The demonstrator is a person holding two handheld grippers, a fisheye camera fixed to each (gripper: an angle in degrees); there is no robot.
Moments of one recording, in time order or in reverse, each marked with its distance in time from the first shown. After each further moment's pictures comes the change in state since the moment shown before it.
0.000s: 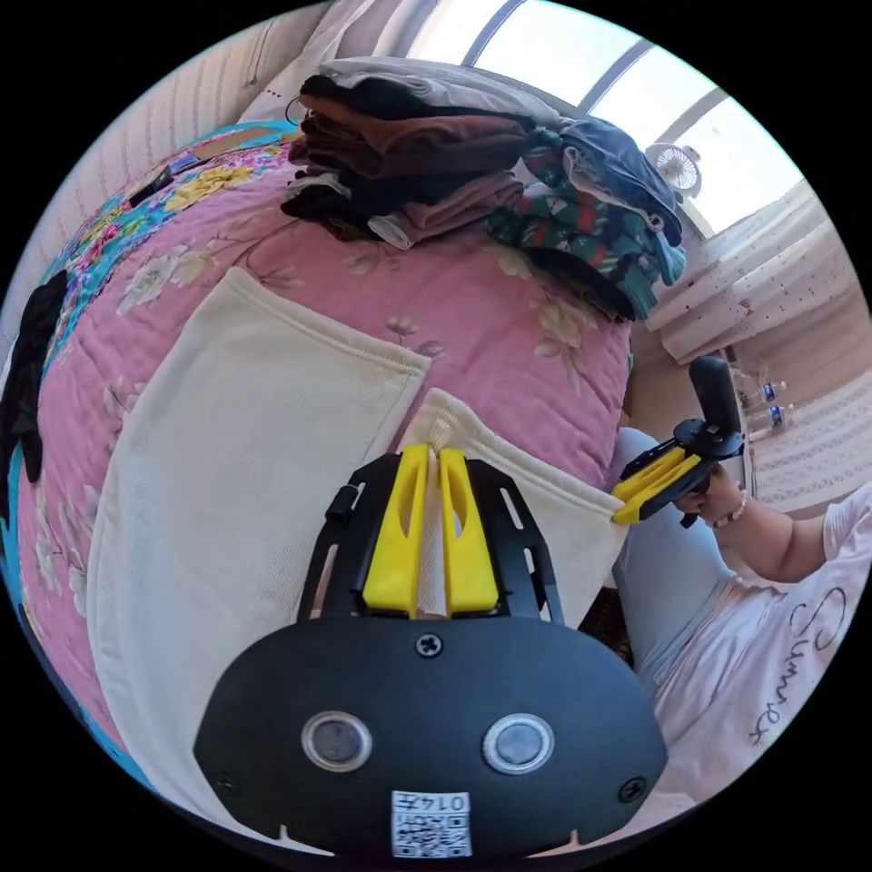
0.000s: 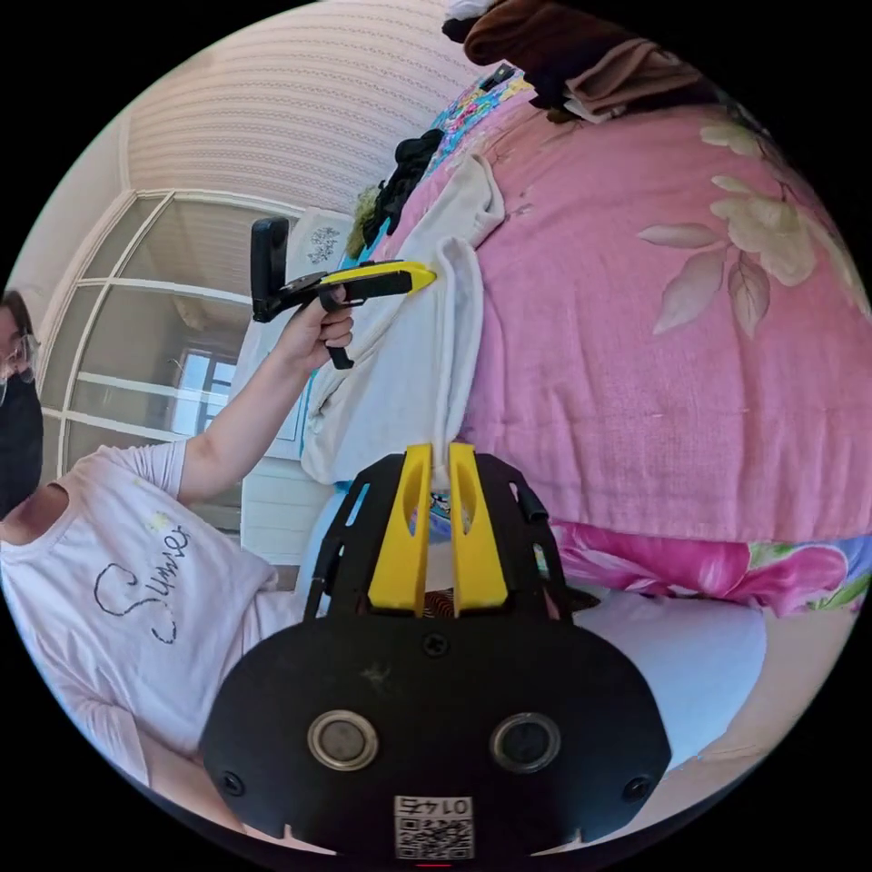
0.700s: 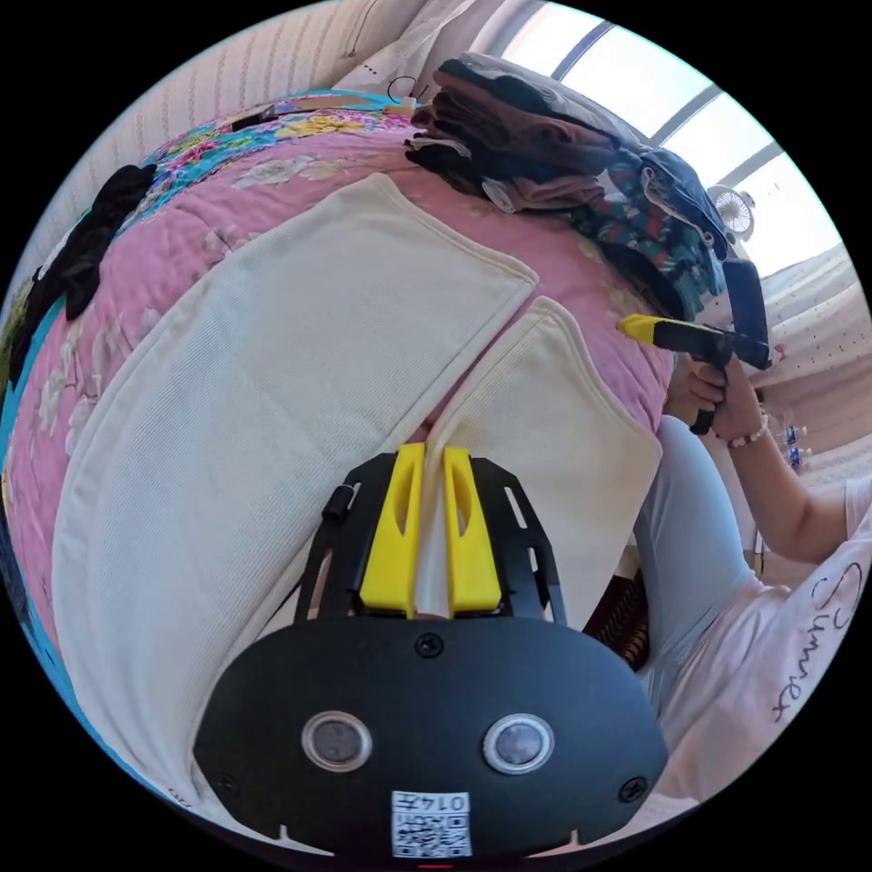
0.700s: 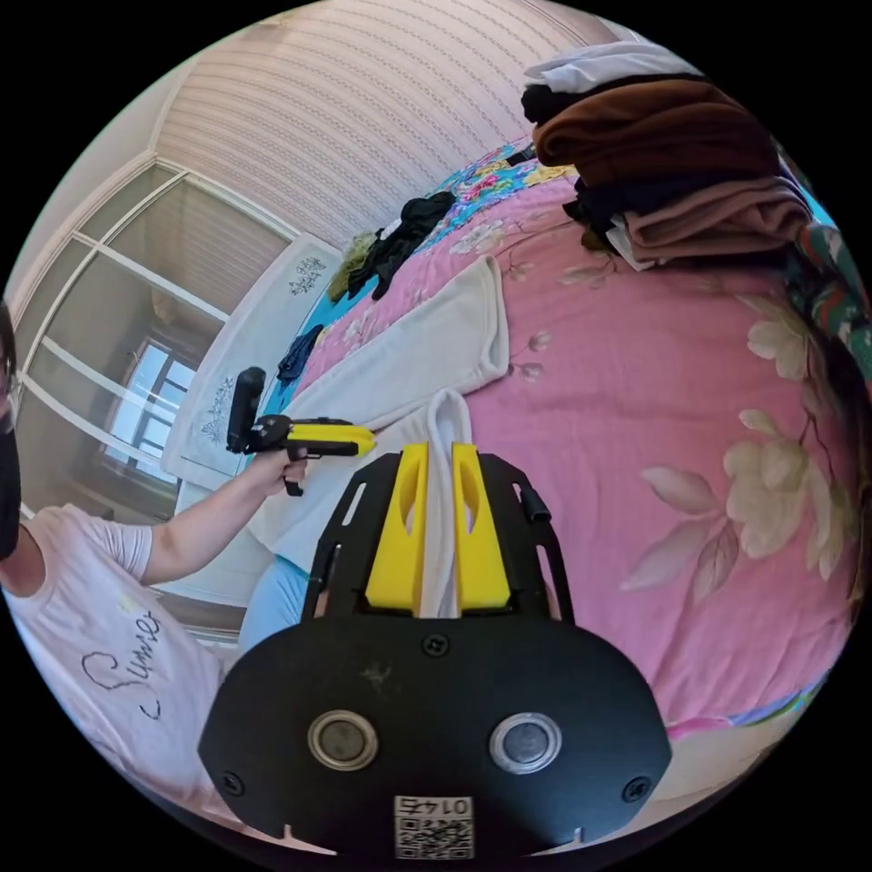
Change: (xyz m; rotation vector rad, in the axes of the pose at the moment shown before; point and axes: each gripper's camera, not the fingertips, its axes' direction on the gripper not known) left arm -0.026 0.038 -0.009 0.007 -0.071 -0.209; right arm -0.020 -0.071 0.015 0.155 0.224 -0.123
